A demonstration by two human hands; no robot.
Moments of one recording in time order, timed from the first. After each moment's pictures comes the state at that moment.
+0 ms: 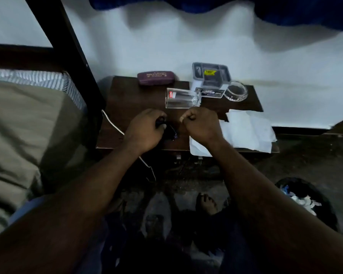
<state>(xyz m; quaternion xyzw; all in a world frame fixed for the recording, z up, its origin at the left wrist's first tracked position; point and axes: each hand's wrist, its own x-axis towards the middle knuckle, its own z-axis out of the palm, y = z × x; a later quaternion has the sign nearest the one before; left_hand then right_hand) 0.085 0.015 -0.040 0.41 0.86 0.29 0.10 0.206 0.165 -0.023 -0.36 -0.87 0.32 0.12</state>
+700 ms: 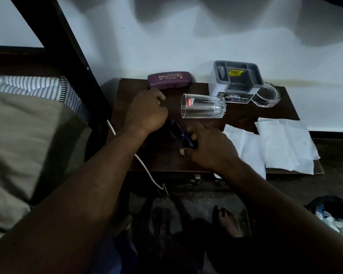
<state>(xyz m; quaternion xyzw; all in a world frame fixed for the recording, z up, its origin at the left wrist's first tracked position) -0.009 0.060 -0.040 0.30 0.88 0.34 0.13 0.172 0.152 -0.042 -0.30 -0.93 0.22 -0.05</state>
